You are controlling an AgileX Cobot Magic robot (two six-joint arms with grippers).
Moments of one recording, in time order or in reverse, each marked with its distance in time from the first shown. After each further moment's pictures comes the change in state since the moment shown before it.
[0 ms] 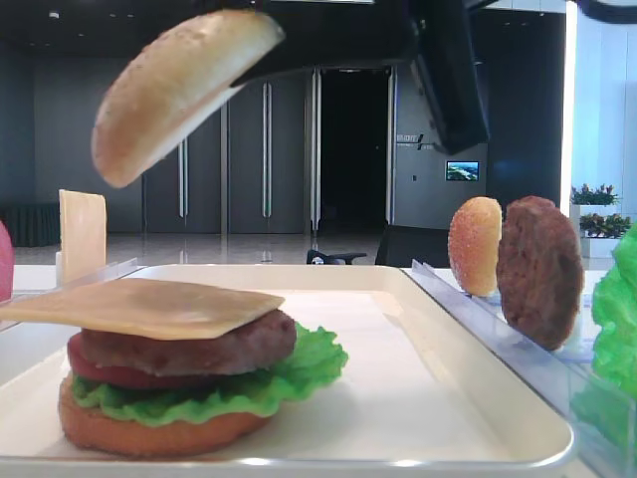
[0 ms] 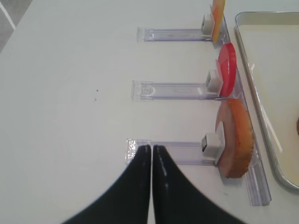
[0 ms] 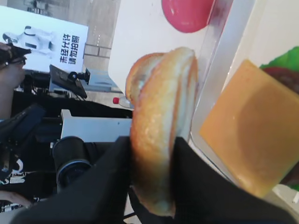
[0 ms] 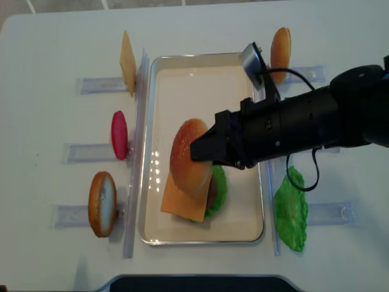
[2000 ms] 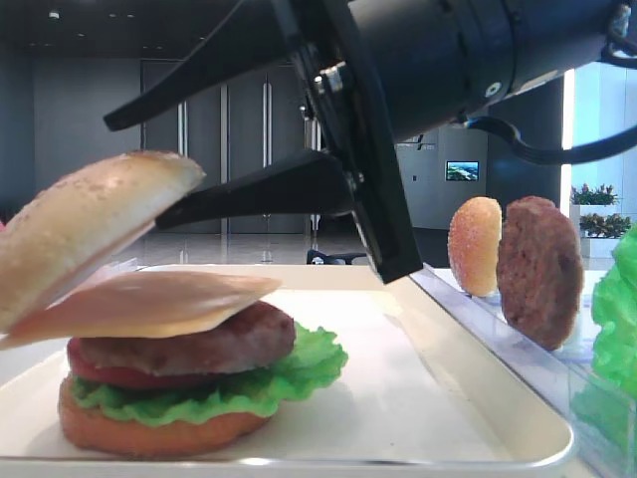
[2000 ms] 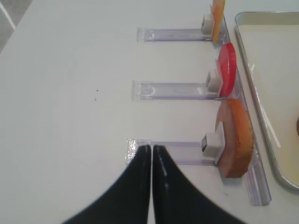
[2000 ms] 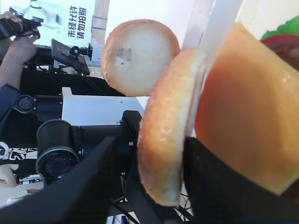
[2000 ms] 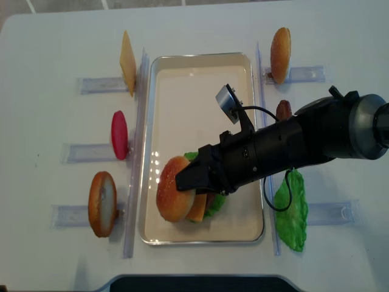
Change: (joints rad) left arm 0.000 0.000 0.000 0.000 0.000 0.000; right arm 0.050 0.217 -0.002 0.140 0.084 -0.213
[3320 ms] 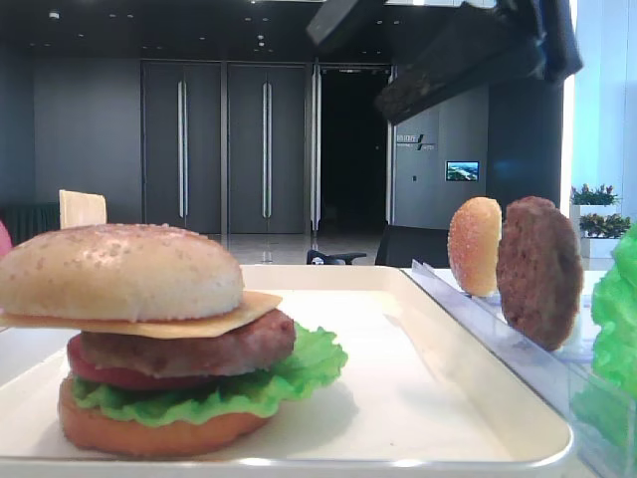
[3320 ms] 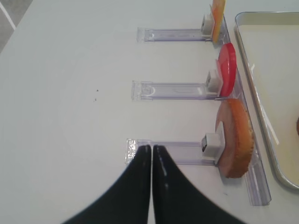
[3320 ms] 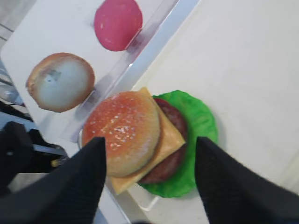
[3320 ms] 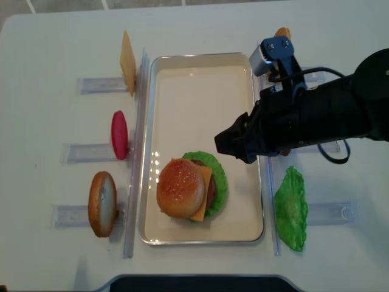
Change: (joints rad) left arm 0.000 0.000 0.000 0.000 0.000 0.000; right arm -0.082 -0.424 0.000 -0.617 -0.362 0.211
